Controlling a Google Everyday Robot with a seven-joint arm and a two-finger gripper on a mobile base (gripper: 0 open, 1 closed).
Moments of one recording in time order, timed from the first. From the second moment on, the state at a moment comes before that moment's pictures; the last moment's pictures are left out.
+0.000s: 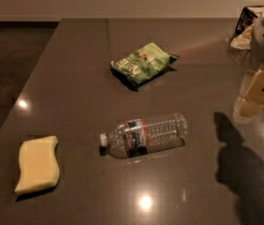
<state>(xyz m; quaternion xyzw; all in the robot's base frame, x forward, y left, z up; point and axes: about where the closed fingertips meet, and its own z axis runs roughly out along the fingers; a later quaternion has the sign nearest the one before) 0.438 -0.216 0.977 -0.60 0.78 -0.04 0.16</state>
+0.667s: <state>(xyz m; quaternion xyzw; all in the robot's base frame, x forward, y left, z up) 0.439 -0.206 0.968 -0.61 0.77 -0.03 0.16</state>
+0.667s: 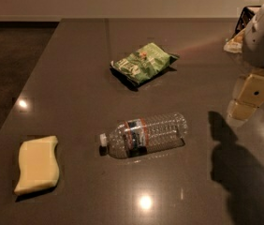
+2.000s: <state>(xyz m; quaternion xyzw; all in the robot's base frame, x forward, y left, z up) 0.445 -0.129 0.888 -0.71 0.70 0.00 0.09</state>
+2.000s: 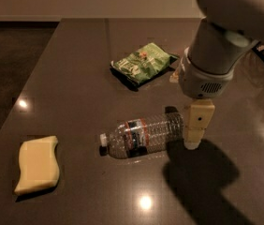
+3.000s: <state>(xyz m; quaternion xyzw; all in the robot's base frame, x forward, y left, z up) 0.421 -0.061 0.852 -0.77 0.63 0.03 0.07</state>
